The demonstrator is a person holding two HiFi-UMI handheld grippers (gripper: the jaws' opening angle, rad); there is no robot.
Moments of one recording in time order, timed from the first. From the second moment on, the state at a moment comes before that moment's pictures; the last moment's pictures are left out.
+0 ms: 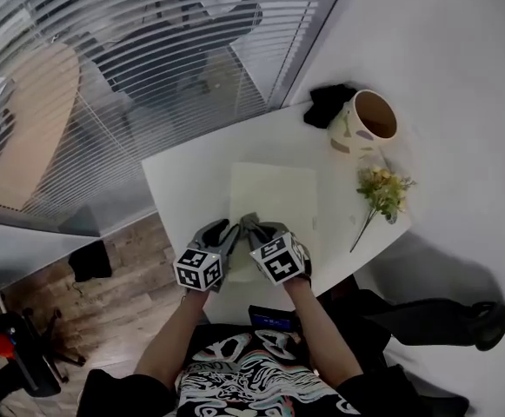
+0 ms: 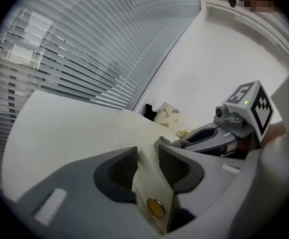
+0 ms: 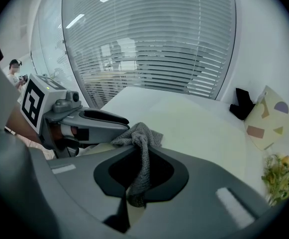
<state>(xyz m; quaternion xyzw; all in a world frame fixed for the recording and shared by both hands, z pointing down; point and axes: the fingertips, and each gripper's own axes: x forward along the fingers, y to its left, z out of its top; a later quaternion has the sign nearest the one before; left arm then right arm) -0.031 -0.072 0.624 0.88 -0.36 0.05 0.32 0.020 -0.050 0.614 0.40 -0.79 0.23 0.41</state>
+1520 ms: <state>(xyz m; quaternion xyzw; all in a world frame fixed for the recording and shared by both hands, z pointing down) -0.031 -0.068 0.624 0.88 -0.34 0.05 0.32 0.013 -0.101 0.614 0.40 -0.79 0.21 0.41</state>
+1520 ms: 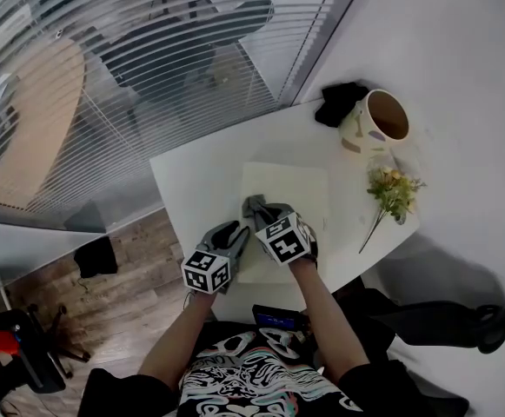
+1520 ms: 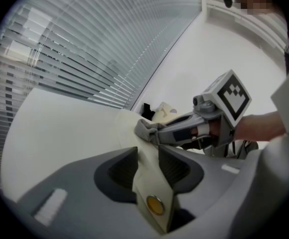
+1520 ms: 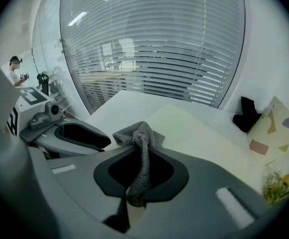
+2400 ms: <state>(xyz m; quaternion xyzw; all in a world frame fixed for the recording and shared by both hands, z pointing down) -0.031 -0.068 0.624 0.88 -0.34 0.05 0.32 0.015 -0.147 0.606 0.42 -0.79 0.22 0.39</state>
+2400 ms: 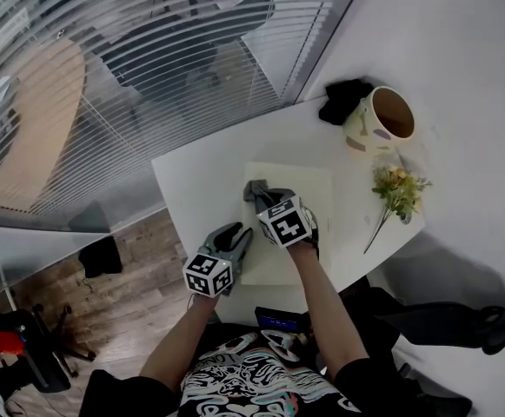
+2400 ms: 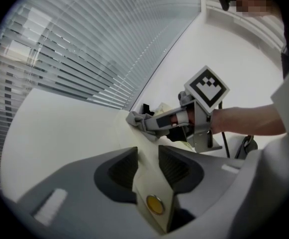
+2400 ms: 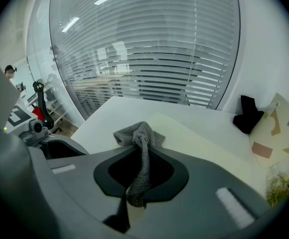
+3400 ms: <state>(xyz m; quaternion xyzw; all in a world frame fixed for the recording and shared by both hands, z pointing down) -0.031 -0.068 0.623 0.88 -0.34 0.04 0.32 0.015 -0.181 0.605 0.43 -0.79 0.22 0.38</state>
